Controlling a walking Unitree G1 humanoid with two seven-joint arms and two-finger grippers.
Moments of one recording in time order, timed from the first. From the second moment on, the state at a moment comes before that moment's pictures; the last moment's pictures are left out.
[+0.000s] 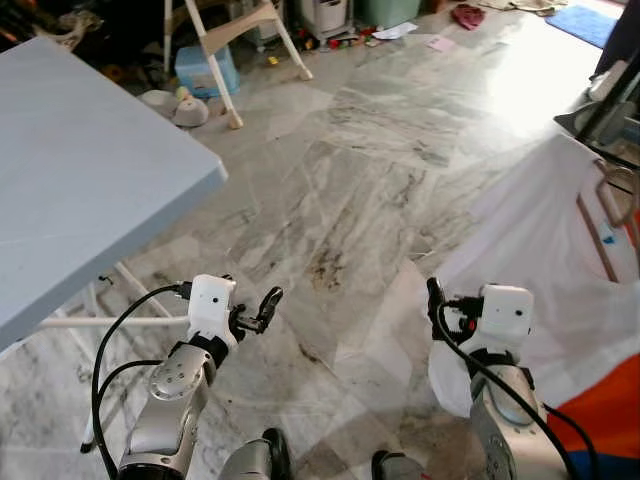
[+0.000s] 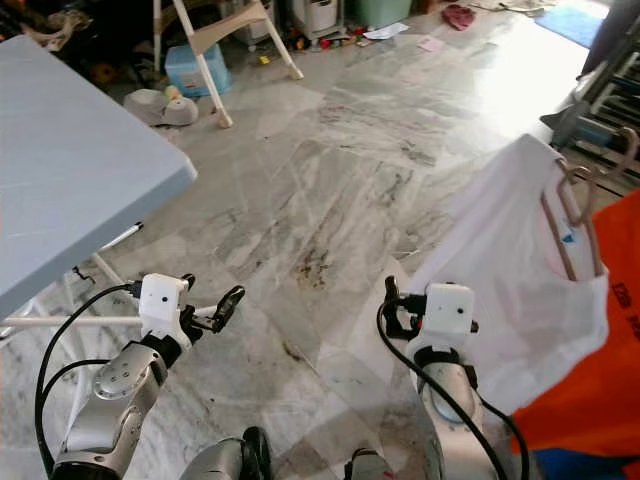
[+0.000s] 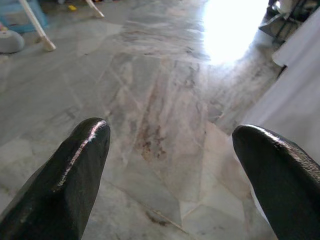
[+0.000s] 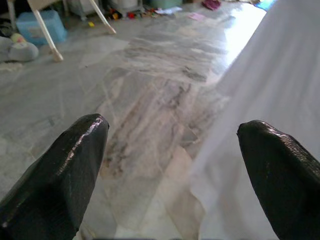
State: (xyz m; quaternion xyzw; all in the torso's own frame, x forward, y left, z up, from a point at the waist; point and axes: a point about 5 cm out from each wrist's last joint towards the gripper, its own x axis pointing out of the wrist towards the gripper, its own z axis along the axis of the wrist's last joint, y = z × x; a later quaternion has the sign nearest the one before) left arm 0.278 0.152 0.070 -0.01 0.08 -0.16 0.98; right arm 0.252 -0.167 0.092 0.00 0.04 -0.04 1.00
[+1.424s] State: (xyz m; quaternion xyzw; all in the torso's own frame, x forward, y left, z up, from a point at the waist) left arm 0.282 0.147 0.060 -0.01 0.12 -0.17 0.98; right arm 0.250 -0.166 0.096 0.01 0.03 -0.05 1.00
